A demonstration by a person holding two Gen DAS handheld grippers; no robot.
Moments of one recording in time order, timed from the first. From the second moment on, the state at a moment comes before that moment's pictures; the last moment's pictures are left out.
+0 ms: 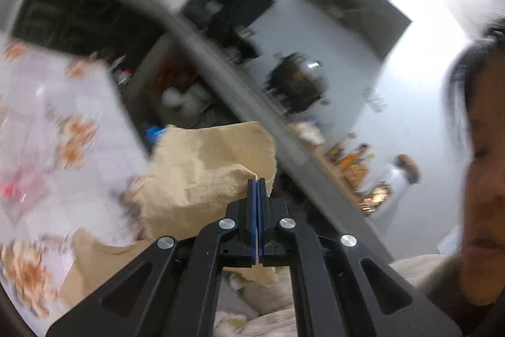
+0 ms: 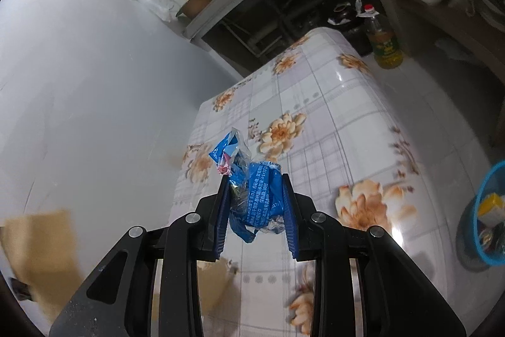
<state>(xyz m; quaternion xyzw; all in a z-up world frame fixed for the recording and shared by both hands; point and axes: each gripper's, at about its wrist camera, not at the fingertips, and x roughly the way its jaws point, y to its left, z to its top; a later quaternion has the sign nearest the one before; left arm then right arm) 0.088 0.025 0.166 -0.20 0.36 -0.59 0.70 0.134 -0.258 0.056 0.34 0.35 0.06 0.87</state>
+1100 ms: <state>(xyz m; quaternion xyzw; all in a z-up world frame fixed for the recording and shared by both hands) 0.058 -0.057 -0.043 0.23 0.48 -0.35 0.77 0.098 -0.226 -0.017 0.35 0.45 0.05 0.82</state>
